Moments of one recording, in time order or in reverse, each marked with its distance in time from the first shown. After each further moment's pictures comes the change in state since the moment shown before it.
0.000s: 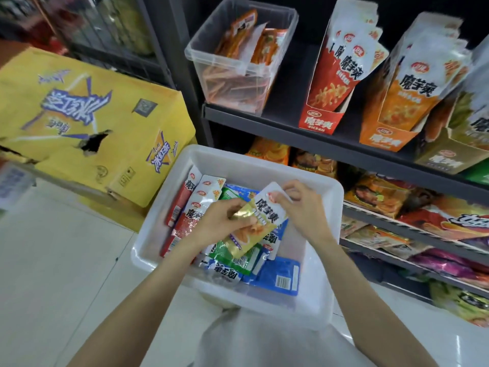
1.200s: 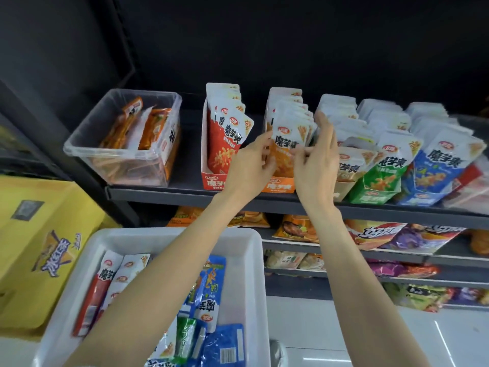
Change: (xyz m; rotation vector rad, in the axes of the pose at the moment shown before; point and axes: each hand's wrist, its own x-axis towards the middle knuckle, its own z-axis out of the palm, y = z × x) left_hand 0.168 0.218 0.093 0.331 0.279 0.726; right_hand 0.070 -0.037 -0.184 -0.274 0.867 -0.379
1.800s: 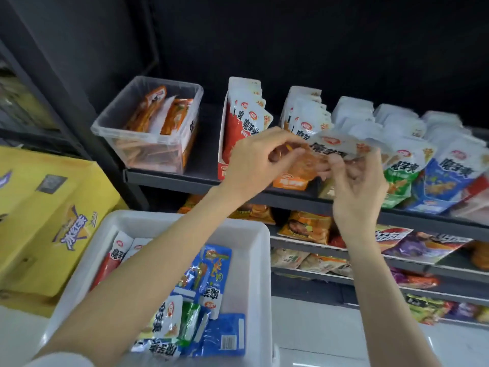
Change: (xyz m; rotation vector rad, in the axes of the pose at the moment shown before) left_hand -0.027 0.032 -0.049 -0.051 0.196 0.363; right_hand -0.036 -0.032 -0.059 0.311 -0.037 0.027
